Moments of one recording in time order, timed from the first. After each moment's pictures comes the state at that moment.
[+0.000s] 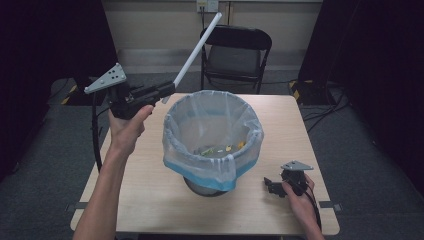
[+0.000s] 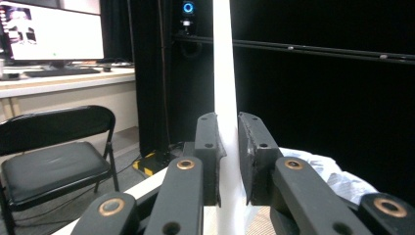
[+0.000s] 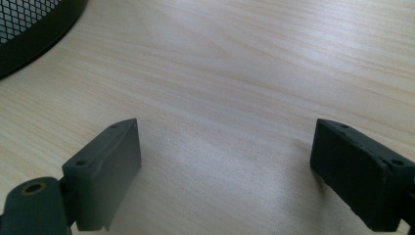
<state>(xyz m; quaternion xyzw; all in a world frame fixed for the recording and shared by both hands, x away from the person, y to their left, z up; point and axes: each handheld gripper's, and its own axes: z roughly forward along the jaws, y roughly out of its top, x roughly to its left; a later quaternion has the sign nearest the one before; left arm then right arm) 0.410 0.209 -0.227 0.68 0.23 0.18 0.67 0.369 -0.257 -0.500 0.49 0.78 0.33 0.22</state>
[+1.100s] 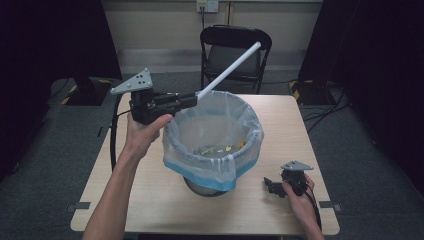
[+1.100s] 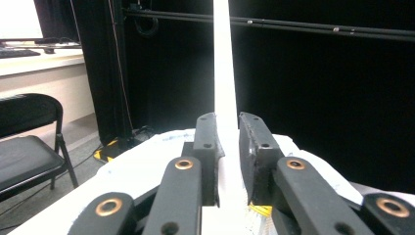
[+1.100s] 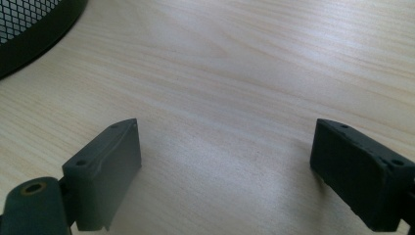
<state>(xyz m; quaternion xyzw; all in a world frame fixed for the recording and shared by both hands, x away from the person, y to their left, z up) 0.411 0.170 -0.237 0.72 0.18 0.12 0.66 0.369 -0.257 -0.500 0.49 0.78 0.33 0.22</state>
